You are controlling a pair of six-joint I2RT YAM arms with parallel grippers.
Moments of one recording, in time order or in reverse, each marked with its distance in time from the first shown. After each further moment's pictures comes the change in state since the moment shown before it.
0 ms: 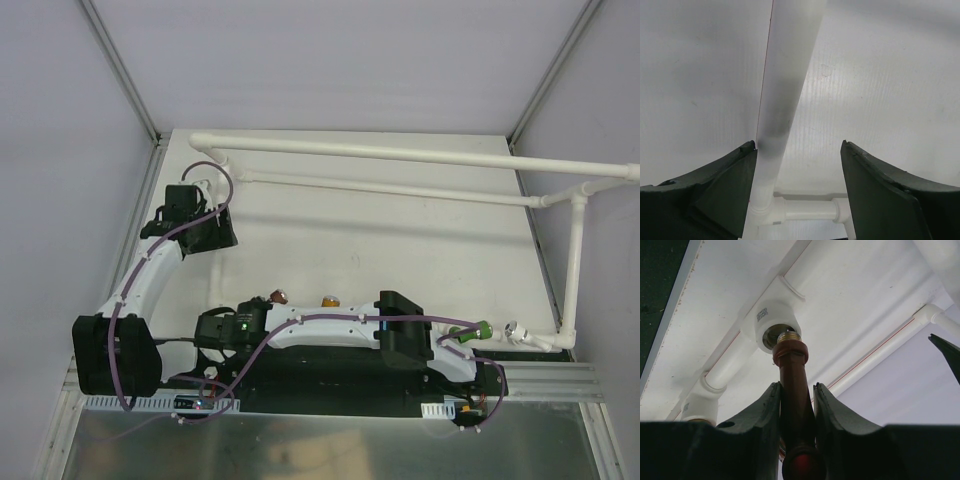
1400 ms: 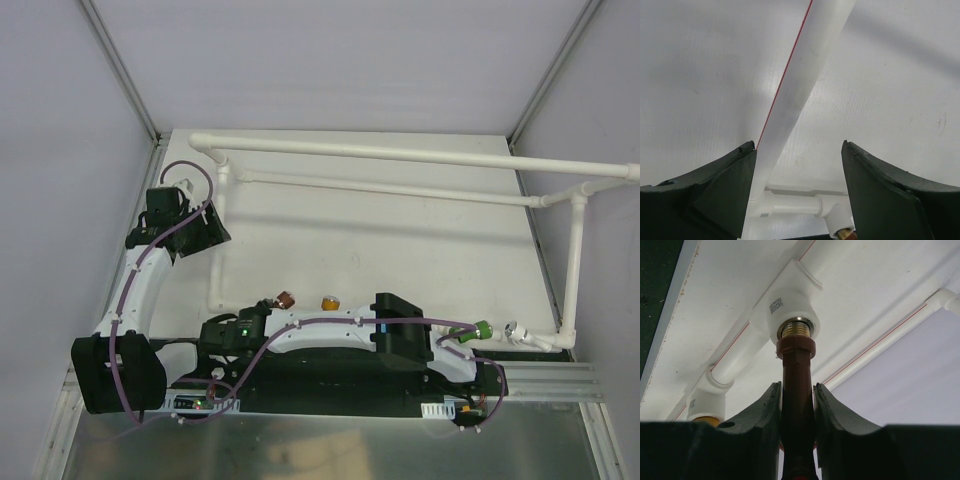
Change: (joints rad) left arm 0.119 -0.101 -0.010 -0.028 0.101 -0.097; right arm 0.017 0.001 -0.066 -0.006 0.054 0.050
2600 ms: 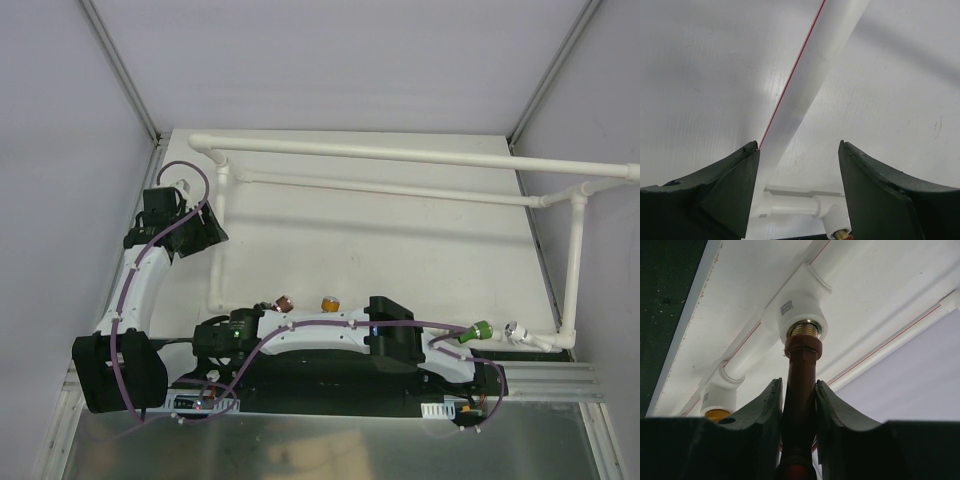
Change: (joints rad) left arm 0.022 0.007 0.000 0.000 0.017 -0.013; right arm 0.012 0.065 0.125 -0.108 -0.036 0.045
